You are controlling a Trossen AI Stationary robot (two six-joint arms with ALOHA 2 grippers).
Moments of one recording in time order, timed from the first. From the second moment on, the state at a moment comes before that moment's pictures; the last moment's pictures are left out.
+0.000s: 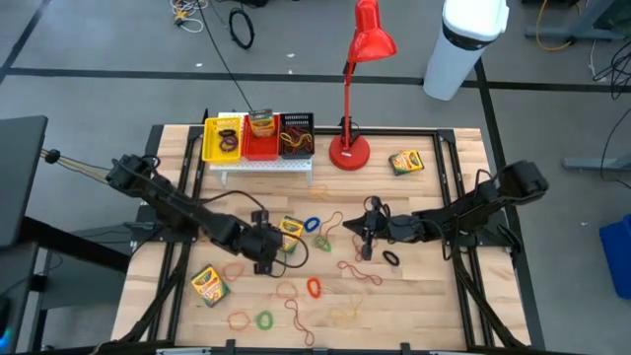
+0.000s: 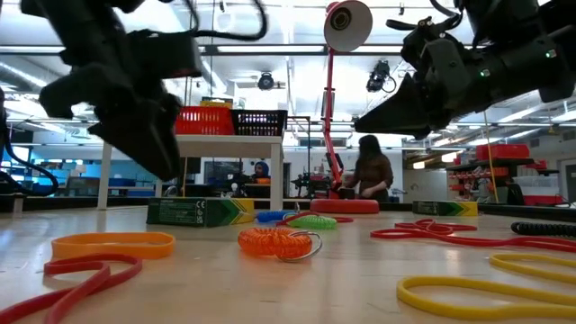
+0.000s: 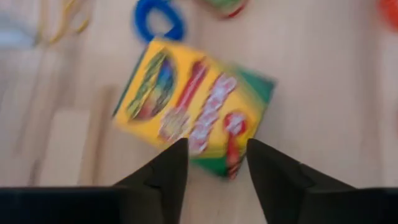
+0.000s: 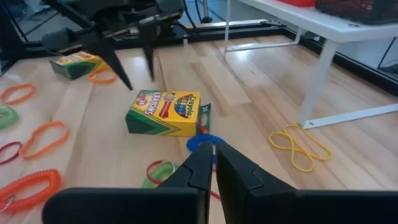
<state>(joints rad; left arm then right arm) -0.43 1.55 0.81 -0.41 -0.48 -0.39 0.28 1.51 0.42 0.76 0.46 0.18</state>
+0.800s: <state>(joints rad) -0.29 1.55 0.81 -0.17 -0.17 -0.72 0.28 1.55 0.46 0.75 0.45 0.15</state>
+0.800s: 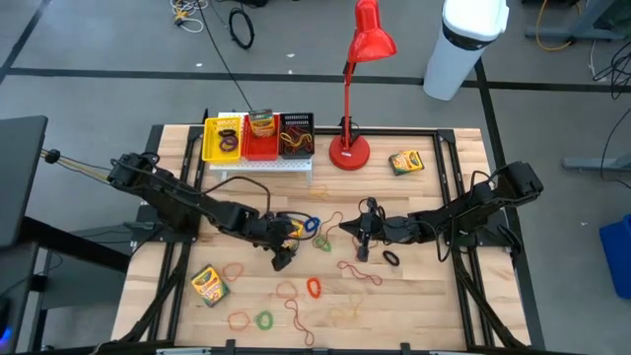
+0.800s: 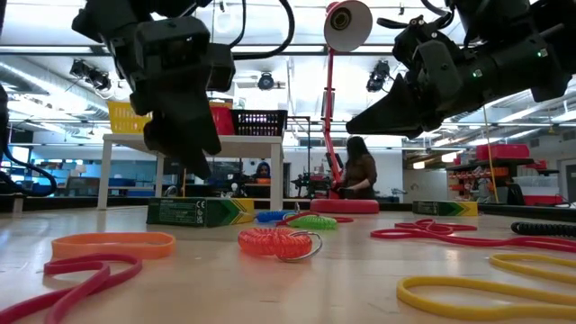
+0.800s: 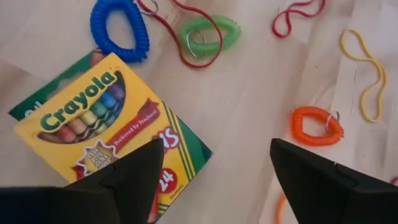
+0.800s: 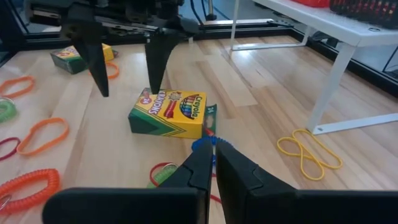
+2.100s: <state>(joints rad) -0.23 1.66 0.93 -0.34 -0.28 -0.90 0.28 1.55 0.46 0.75 0.45 0.15</state>
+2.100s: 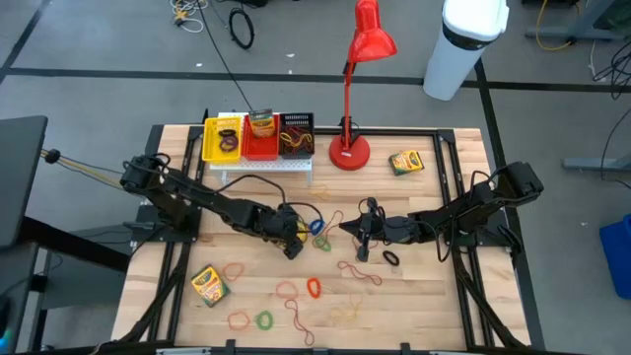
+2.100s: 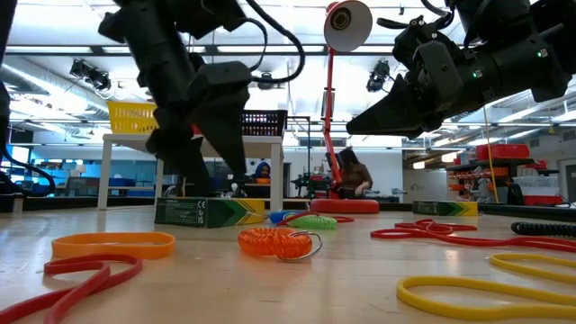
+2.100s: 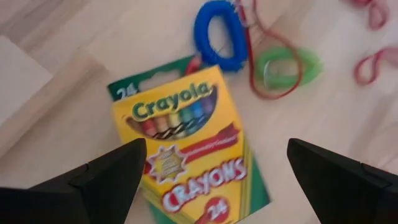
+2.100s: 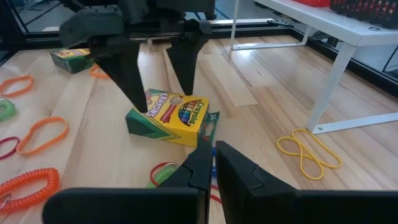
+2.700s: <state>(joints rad) -0.23 1.76 1.02 -0.44 -0.17 -0.84 0.28 1.55 0.46 0.74 0.45 0.15</state>
